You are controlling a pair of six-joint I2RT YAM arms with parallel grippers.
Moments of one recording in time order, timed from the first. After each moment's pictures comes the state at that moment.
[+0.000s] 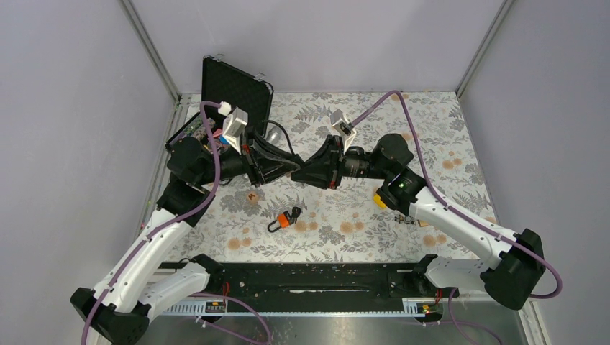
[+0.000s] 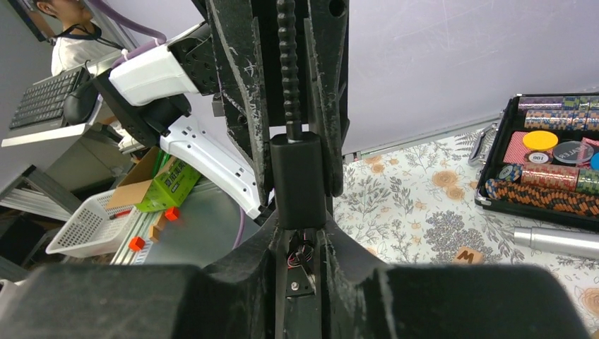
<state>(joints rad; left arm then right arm) -0.51 0.90 0.99 0.13 0.84 -0.51 0.78 1.20 0.99 0.43 -0.77 0.52</state>
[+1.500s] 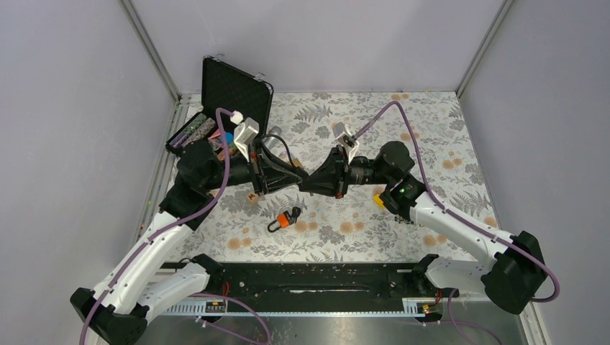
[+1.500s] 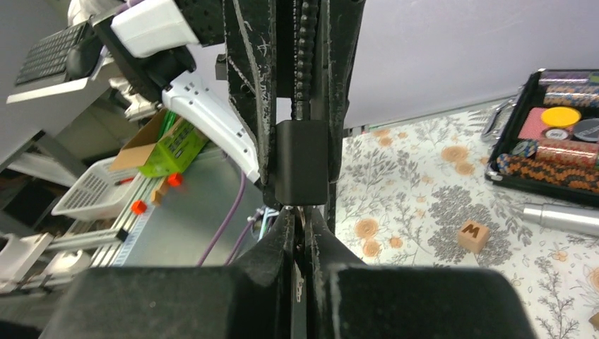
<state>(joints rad) -0.53 0.87 0.96 -0.01 0.82 -0.49 0.73 1.17 0.83 0.56 -0.86 0.51</state>
